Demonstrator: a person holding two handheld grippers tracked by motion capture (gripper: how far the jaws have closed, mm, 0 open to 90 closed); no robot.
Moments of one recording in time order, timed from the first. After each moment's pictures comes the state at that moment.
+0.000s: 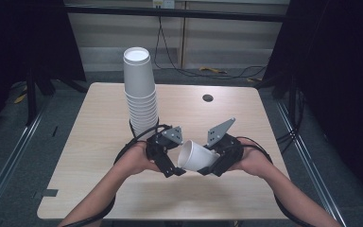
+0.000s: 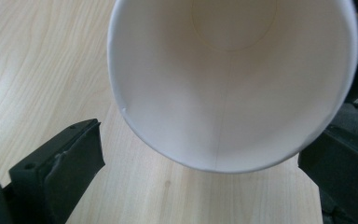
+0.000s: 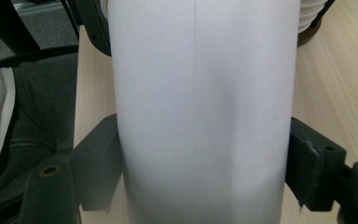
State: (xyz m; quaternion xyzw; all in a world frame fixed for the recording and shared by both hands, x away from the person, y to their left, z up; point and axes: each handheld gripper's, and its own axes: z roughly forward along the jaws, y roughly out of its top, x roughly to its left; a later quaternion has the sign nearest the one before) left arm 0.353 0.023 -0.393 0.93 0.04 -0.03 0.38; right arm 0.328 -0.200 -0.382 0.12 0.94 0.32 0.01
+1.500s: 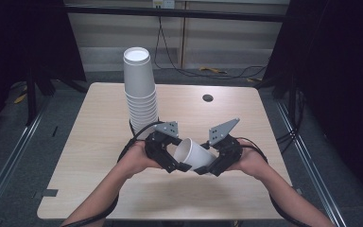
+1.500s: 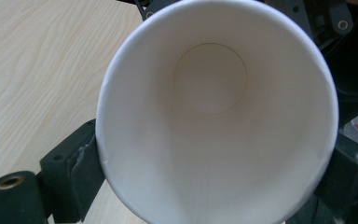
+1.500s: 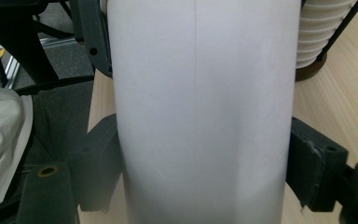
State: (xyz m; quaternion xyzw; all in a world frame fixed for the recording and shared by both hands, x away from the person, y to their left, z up) left arm 0.358 0.029 -0.392 0.88 0.06 -0.08 0.47; right arm 0.330 -0.201 -0.387 0.11 0.91 0.39 -0.01
